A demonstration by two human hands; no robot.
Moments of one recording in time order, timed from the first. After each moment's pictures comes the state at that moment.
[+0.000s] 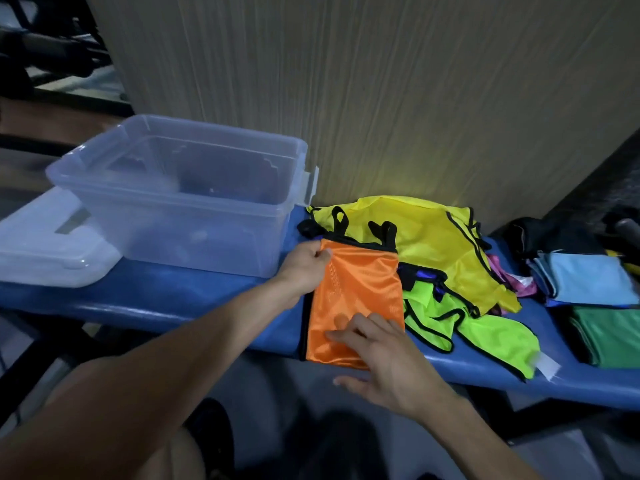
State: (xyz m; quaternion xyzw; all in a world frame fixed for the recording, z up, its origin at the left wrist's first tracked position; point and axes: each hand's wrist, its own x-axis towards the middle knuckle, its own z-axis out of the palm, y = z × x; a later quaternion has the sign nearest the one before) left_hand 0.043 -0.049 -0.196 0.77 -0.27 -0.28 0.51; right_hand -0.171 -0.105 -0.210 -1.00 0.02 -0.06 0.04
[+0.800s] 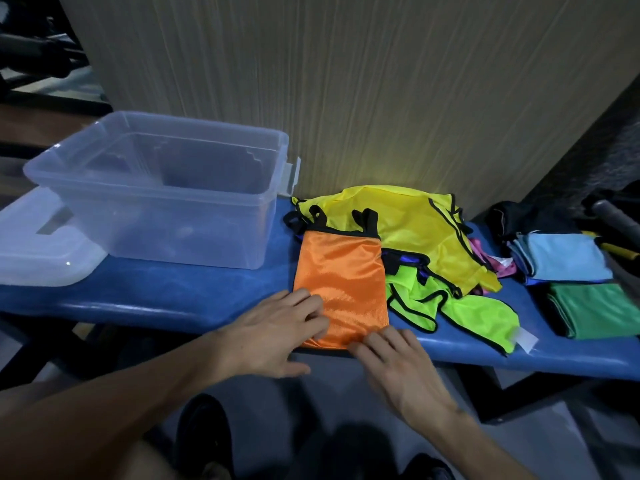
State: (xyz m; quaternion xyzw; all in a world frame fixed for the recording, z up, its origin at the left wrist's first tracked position) left_hand 0.004 0.047 -0.207 0.65 -0.76 0.03 0.06; right_hand -0.220 -0.111 -0.254 -0.98 0.02 -0.18 -0.11
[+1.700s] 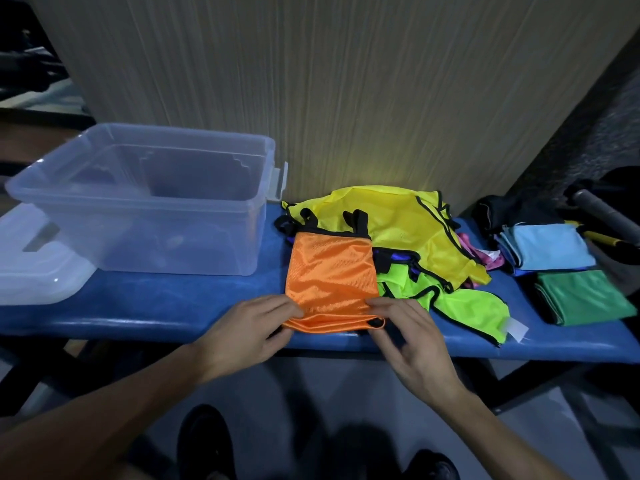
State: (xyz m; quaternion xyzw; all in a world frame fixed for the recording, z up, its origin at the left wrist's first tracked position) left_hand 0.024 0.061 -0.232 0.65 -0.70 0.05 0.28; right_hand -0.220 -0.119 -0.223 -0.91 0.14 -0.32 0.21
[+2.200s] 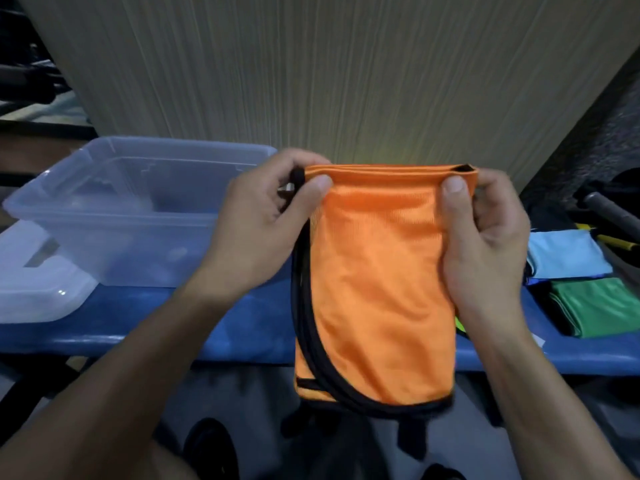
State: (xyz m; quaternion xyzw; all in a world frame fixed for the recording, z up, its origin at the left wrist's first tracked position) left_hand 0.000 0.025 -0.048 0.61 -0.54 0.02 0.58; right_hand -0.170 -0.117 -0.062 -0.71 0.15 -0.56 0.40
